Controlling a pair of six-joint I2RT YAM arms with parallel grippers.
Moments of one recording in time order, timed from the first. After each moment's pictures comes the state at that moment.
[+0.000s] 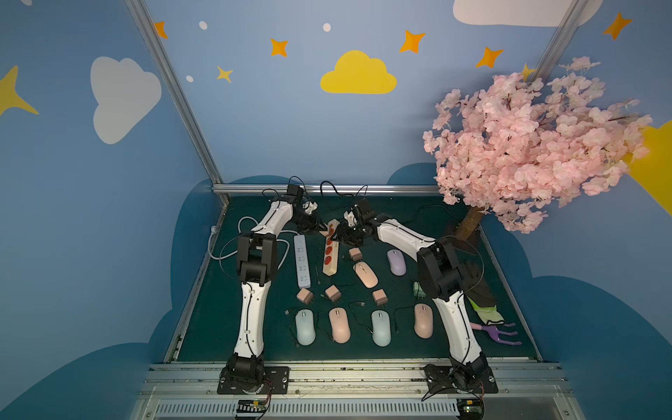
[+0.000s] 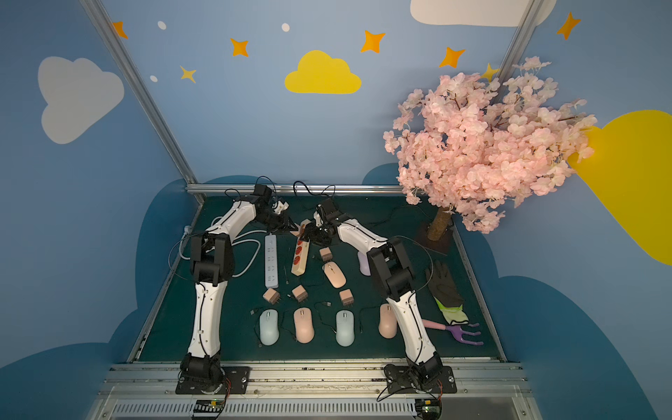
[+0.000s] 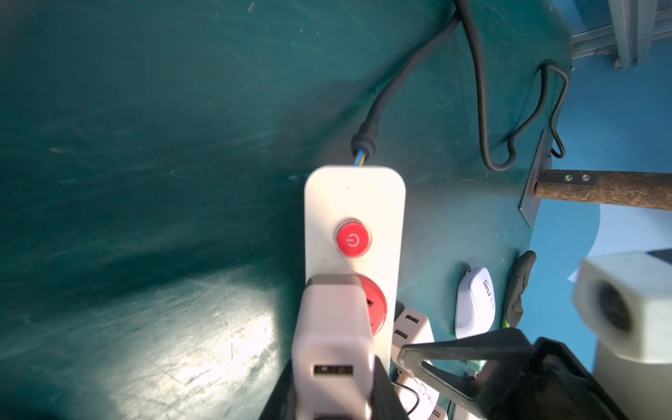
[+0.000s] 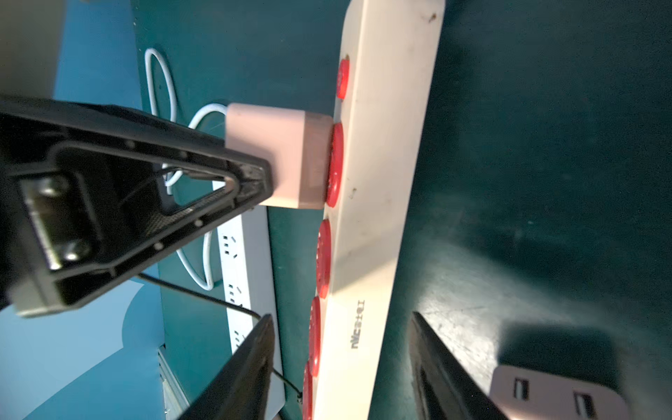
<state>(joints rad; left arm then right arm) -0.14 2.44 2.15 -0.95 0.64 -0.28 0.62 2.34 1.93 -0.52 -0.43 0.68</state>
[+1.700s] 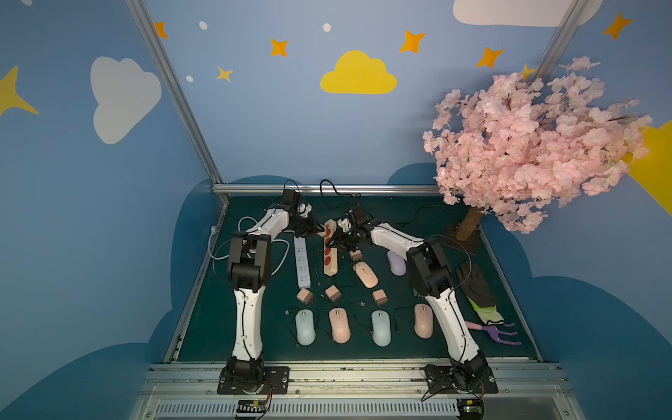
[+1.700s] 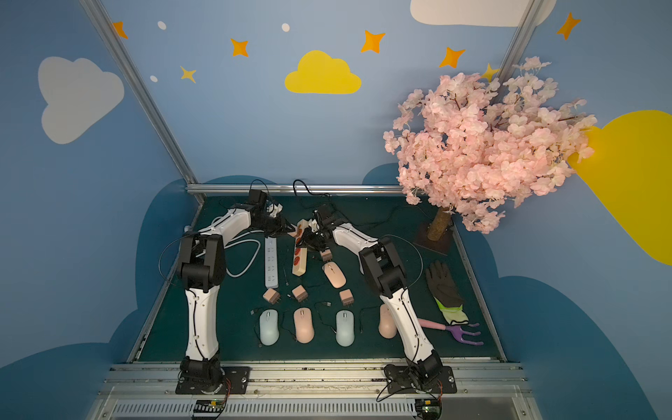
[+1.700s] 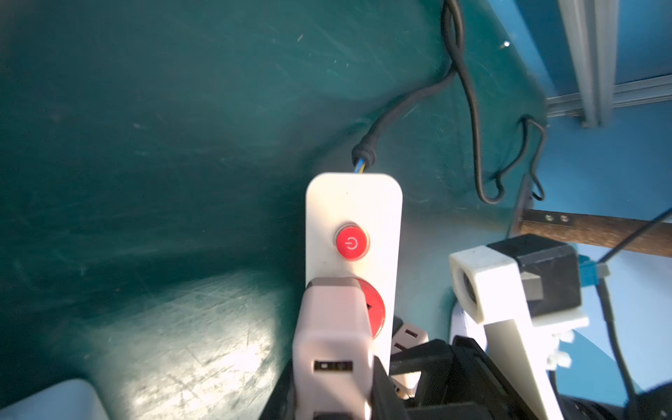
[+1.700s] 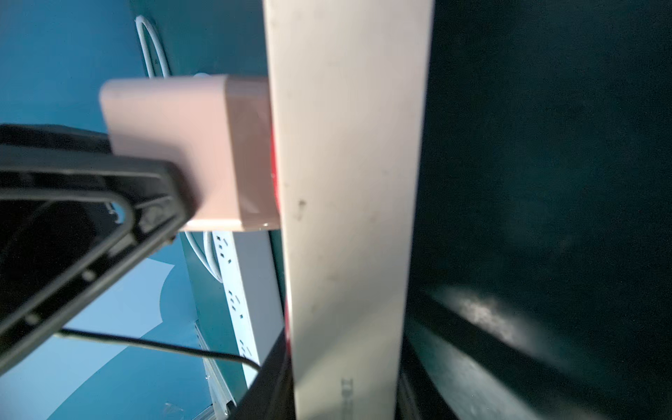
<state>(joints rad) -0.14 2.28 1.85 -0.67 0.58 -0.41 0.63 2.45 1.98 -0.48 -0.56 0.78</state>
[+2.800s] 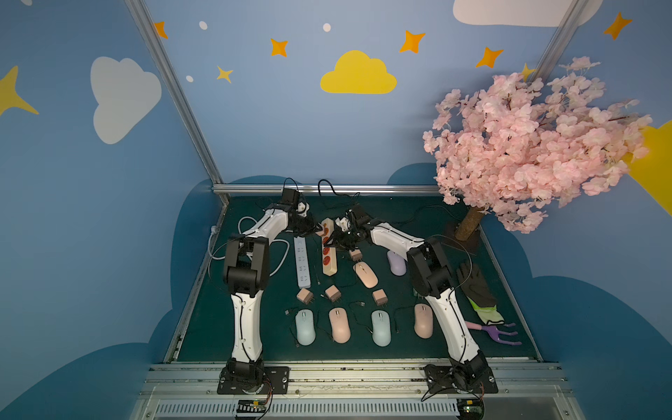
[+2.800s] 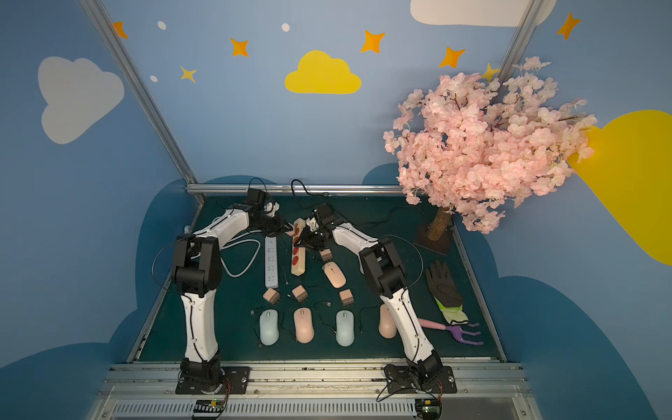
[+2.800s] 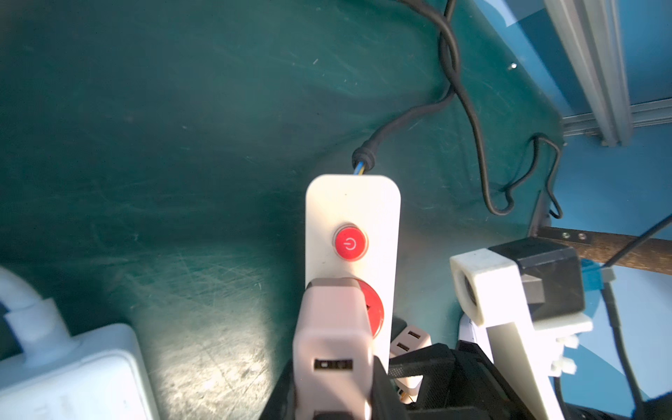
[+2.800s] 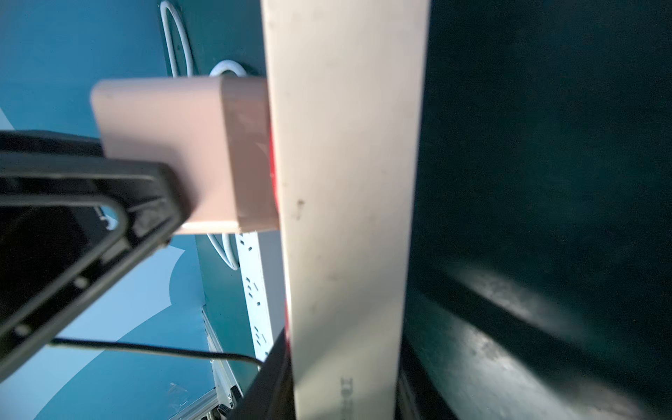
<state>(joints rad) -0.15 2.18 1.77 -0.65 0.48 -0.45 0.63 2.45 1.98 -0.46 -0.59 0.75</state>
